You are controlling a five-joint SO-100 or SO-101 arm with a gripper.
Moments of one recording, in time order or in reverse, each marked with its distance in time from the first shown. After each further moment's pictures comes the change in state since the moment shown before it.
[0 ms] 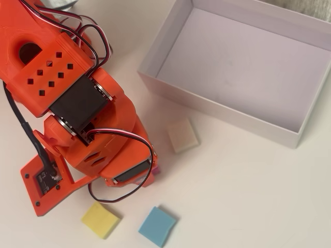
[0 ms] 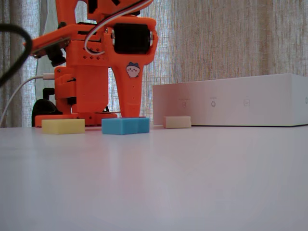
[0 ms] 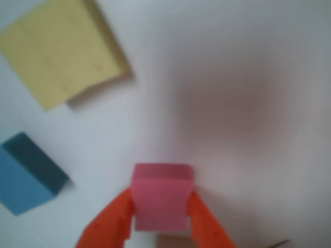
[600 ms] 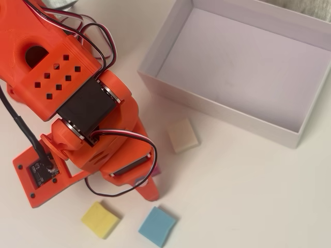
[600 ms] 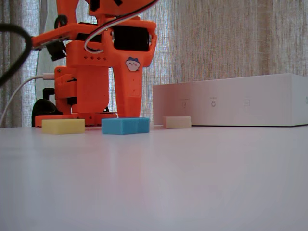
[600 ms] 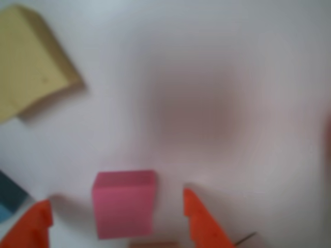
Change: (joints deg) arm -0.9 -2.4 -3.6 7.6 2.5
